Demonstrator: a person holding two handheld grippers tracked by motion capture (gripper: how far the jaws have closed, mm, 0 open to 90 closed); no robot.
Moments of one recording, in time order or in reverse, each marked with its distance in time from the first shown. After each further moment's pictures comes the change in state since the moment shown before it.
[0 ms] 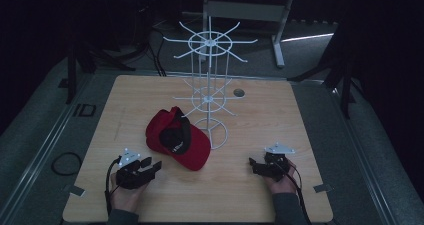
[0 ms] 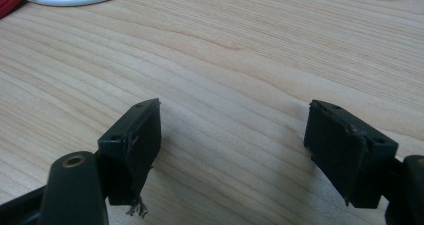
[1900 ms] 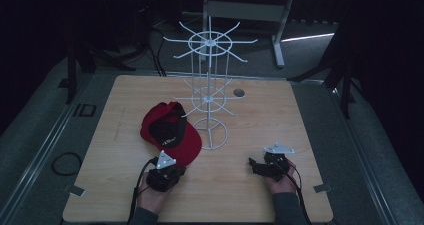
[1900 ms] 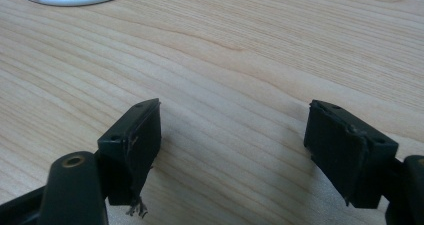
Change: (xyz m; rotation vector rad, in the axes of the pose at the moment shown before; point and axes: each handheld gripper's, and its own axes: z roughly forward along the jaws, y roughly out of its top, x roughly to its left) left arm -0.056 0.006 0.036 0.135 -0.084 0.144; right arm 0.000 0.001 0.000 0.000 0.006 -0.004
